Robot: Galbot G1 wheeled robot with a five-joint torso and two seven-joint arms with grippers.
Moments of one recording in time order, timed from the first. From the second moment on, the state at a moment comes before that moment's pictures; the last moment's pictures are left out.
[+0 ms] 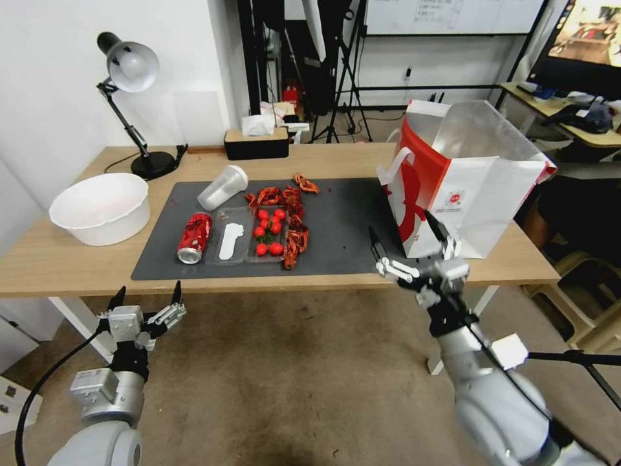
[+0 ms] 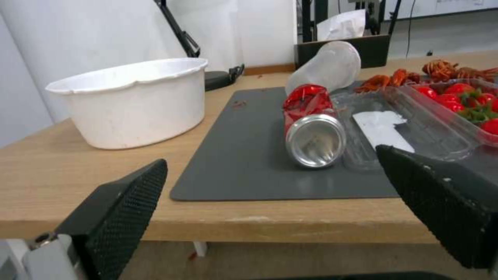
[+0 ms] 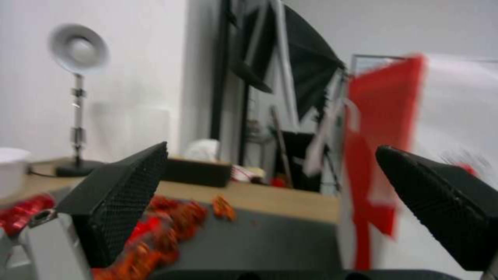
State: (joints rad) left arm 1.68 -1.54 -0.81 -2.18 -0.15 0.05 0.08; right arm -1.51 1.03 0.30 2.24 0.21 0.24 0.21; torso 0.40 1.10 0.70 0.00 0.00
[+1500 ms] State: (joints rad) left arm 1.59 -1.44 -0.76 -2.12 -0.25 0.10 0.09; right arm -1.67 1.16 0.25 2.03 0.06 0.36 0.40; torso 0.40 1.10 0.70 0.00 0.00
